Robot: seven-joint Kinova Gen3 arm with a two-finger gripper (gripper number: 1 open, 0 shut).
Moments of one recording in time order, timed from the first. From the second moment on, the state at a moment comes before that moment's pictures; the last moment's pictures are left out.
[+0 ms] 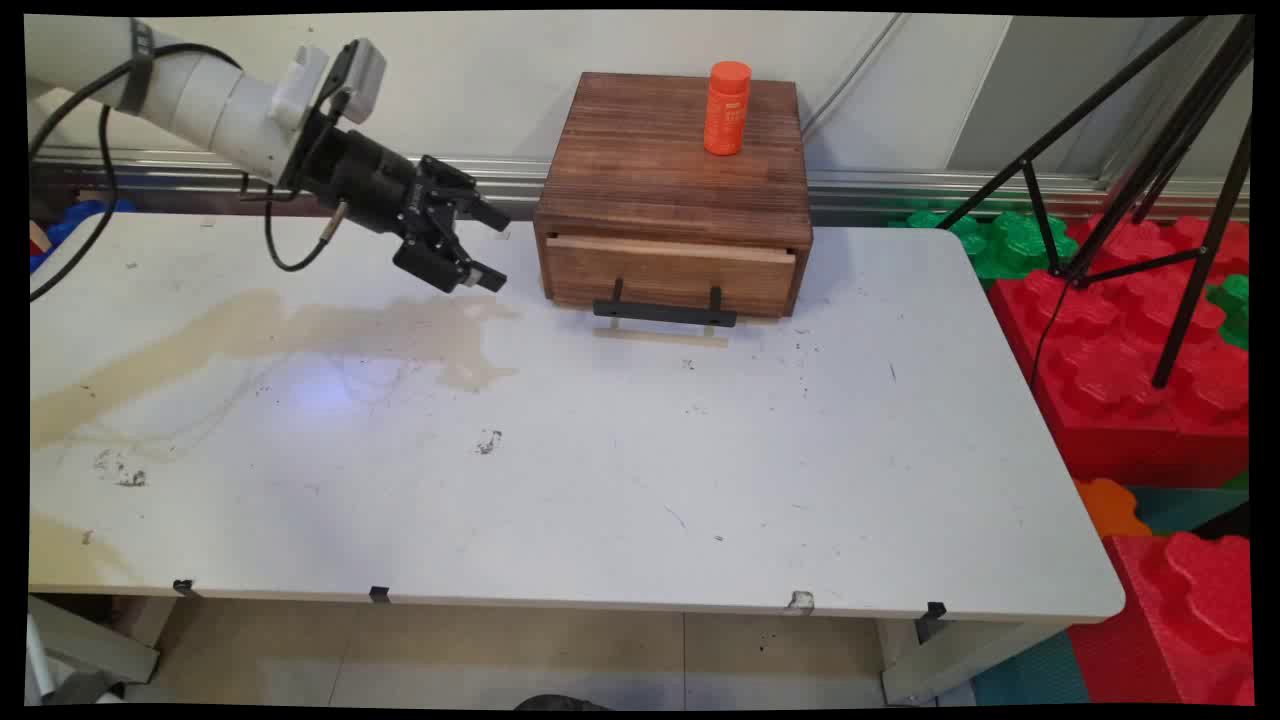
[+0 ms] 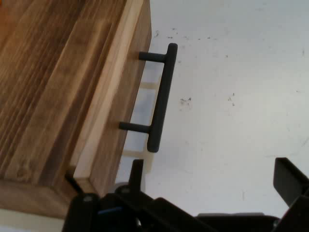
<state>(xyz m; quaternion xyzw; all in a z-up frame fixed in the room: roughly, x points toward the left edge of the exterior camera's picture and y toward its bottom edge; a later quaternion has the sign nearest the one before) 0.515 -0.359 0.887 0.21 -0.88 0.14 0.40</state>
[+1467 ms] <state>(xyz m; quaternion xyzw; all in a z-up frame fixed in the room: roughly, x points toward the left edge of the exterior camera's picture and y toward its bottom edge) 0.396 -0.439 0.824 0.18 -0.91 0.13 0.34</state>
